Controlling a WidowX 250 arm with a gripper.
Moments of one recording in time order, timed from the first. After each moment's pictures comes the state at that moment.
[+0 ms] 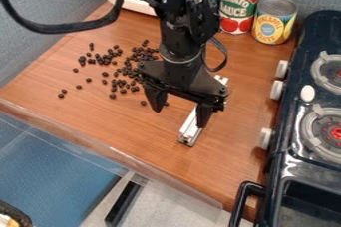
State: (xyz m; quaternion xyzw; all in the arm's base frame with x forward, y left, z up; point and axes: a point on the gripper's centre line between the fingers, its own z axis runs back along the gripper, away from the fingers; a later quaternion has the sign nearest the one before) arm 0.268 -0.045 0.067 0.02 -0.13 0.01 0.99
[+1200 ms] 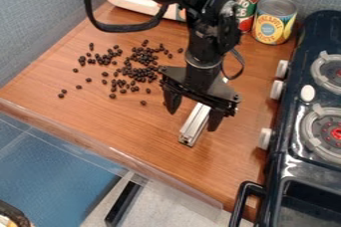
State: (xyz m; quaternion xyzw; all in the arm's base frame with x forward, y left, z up) arm 0.298 -0.050 0.033 0.04 -0.08 -0.02 1.00
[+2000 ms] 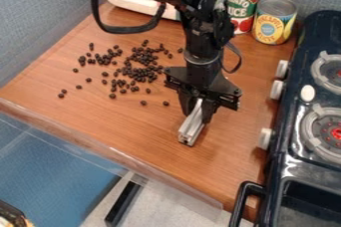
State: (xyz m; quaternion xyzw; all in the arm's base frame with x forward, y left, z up) arm 0.311 -0.043 0.023 0.00 -0.08 -0.01 1.00
